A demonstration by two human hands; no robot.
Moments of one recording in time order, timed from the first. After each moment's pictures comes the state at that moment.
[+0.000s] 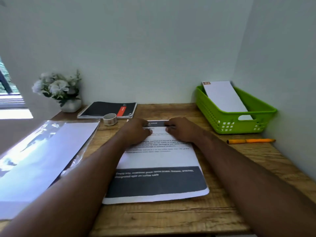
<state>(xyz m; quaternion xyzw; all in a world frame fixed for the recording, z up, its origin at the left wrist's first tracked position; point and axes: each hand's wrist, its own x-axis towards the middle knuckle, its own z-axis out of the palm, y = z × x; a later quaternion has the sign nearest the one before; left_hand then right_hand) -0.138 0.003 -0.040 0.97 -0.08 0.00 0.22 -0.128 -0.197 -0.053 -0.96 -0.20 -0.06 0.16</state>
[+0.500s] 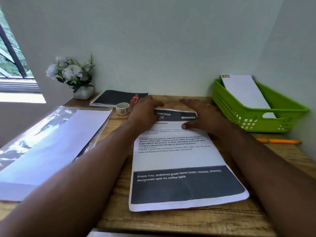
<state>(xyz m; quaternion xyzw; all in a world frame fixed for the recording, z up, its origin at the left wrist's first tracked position) -0.123 0.012 -0.037 0.96 -0.13 0.20 0.17 -0.126 -0.213 -0.038 -0.95 -0.22 -0.12 0.18</state>
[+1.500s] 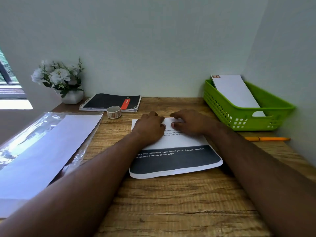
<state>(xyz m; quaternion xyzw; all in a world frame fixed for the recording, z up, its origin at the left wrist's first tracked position) -0.129 -0.020 -0.062 0.98 -0.16 0.05 0.14 -0.128 -0.195 -0.036 -0.97 -0.20 -0.01 0.12</state>
